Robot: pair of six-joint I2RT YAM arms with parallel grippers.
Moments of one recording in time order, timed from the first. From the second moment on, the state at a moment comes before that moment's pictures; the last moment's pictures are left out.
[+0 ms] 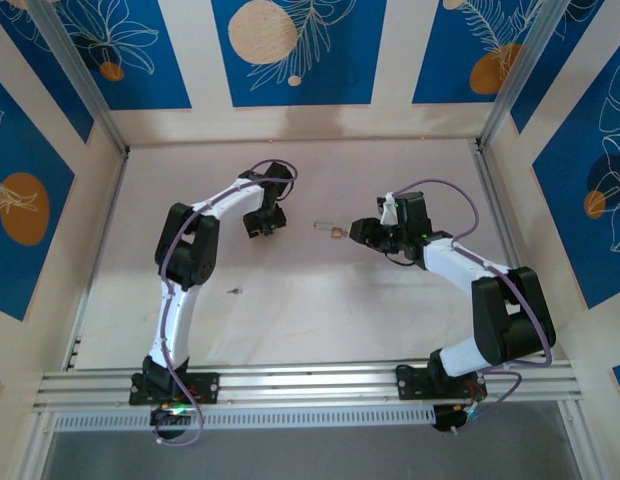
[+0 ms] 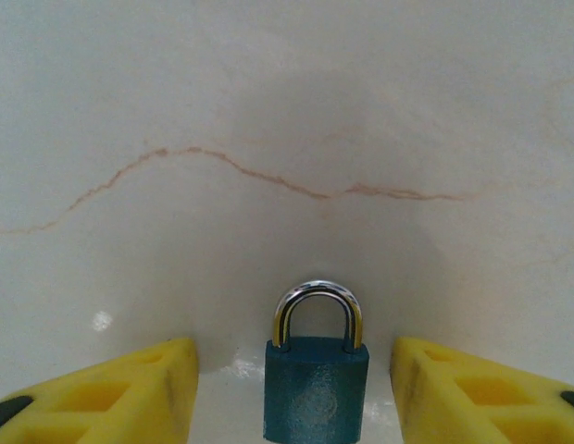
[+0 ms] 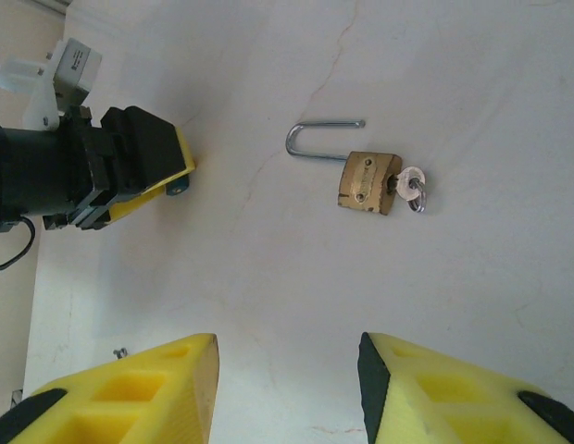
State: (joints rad) left arm -0.49 2.24 1.78 -0.94 -0.15 -0.86; right arm 0.25 1.46 0.77 -0.07 -0.50 0.58
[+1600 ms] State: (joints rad) left arm -0.76 1.84 1.15 -0.57 -0.09 -1.12; right arm 0.28 1.38 0.74 -0.06 -0.51 0.58
